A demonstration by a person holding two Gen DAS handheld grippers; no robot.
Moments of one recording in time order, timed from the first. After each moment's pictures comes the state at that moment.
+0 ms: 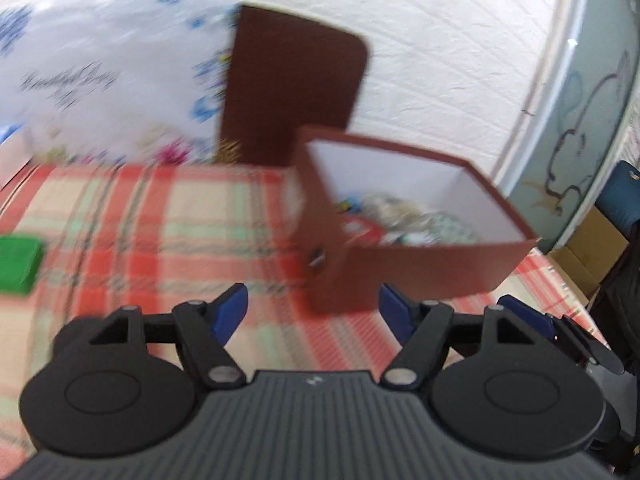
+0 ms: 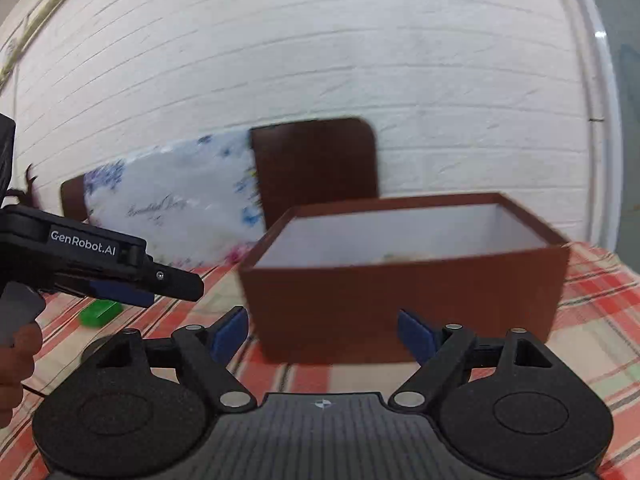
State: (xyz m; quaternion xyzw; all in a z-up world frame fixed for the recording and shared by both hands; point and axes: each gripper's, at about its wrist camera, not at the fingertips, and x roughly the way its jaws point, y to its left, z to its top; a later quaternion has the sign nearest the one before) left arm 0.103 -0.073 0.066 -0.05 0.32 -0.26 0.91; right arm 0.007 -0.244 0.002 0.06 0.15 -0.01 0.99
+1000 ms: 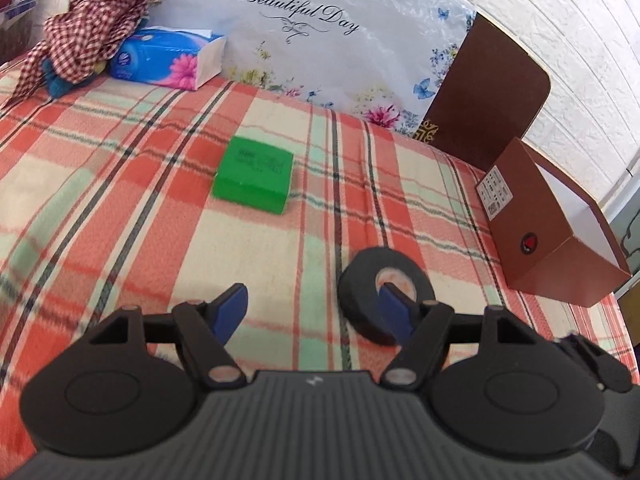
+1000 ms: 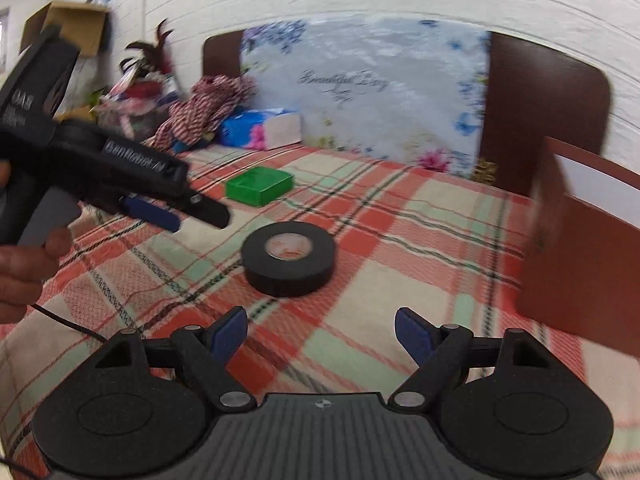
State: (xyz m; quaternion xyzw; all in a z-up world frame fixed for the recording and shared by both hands) left arm 0.134 0.105 0.020 -0.12 0.38 -0.14 0.91; right arm 0.059 -0.090 -0.026 -0.07 0.27 0.17 0.94
